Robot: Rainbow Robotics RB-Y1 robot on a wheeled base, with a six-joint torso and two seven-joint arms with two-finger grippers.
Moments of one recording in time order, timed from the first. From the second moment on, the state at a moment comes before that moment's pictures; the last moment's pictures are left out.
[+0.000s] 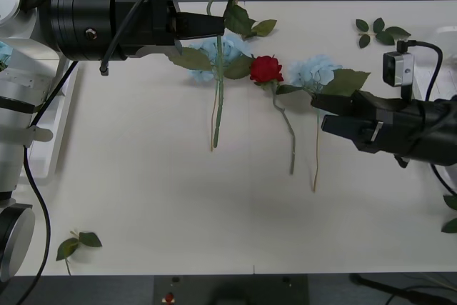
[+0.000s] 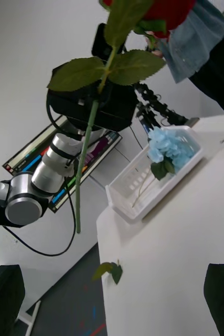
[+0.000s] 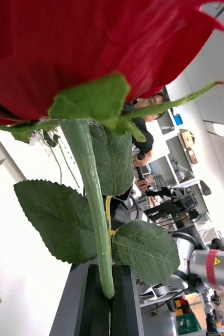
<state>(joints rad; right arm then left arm) -0.21 -0.60 0.04 -1.53 -2.29 1.29 2.61 -0.69 0.42 0.01 -1.50 1.86 1.36 -1.79</state>
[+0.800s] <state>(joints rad) -0.22 -0.21 0.11 -1.53 -2.13 1.23 2.68 -0.69 0.42 0.01 -1.50 1.86 1.36 -1.79</state>
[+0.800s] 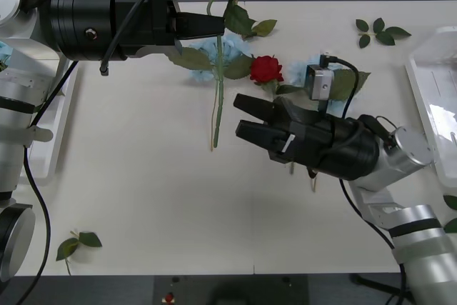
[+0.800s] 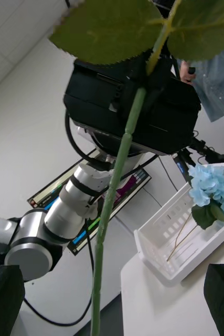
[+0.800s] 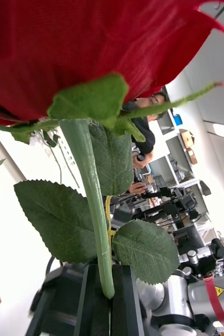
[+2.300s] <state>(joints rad) -0.30 -0.14 0.28 -1.53 -2.08 0.95 2.68 -0.69 0.42 0.01 -1.50 1.86 1.36 -1.79</state>
